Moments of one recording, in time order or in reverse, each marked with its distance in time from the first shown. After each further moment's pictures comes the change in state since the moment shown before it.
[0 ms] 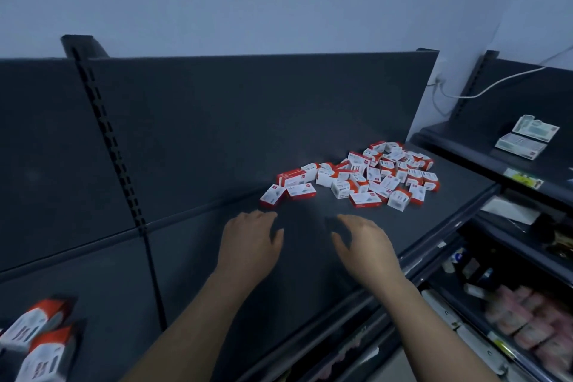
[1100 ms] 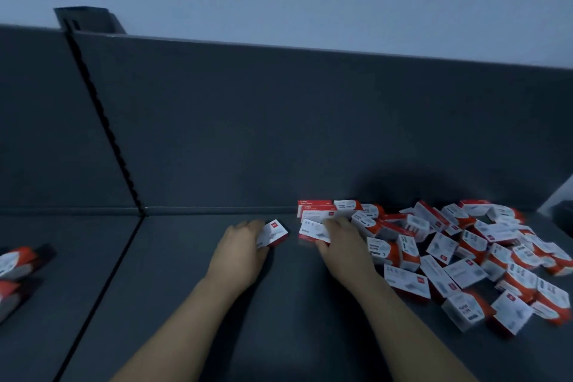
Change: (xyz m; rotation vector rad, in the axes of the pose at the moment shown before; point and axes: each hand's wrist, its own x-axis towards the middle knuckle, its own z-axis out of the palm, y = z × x) left_hand 0.080 -0.002 0.085 -0.131 0.067 -0.584; right_hand 0.195 0.050 0.088 0.059 -0.345 -0.390
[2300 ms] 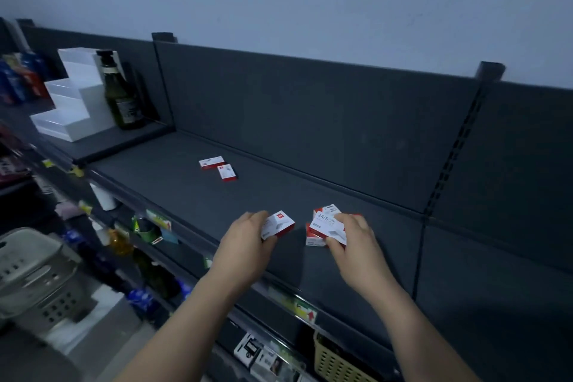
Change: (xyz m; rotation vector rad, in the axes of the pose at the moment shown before) left_hand -0.259 -0.265 -0.295 0.129 0.425 -0.458; right_hand -0.133 -0.422 0.115 0.411 -0.107 -0.574
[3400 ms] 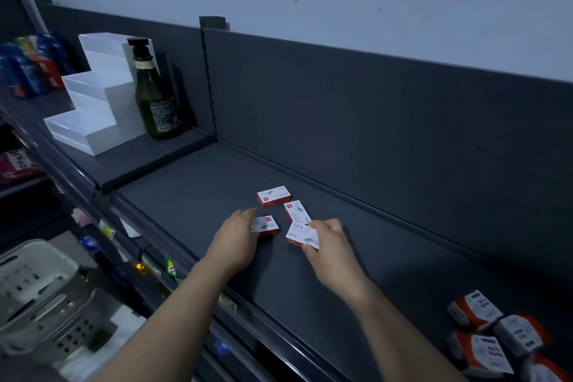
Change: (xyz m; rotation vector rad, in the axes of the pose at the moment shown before) left_hand 0.202 -0.241 -0.029 0.048 -0.112 -0.136; right_hand 0.192 -0.112 0.212 -0.006 -0.223 -0.031
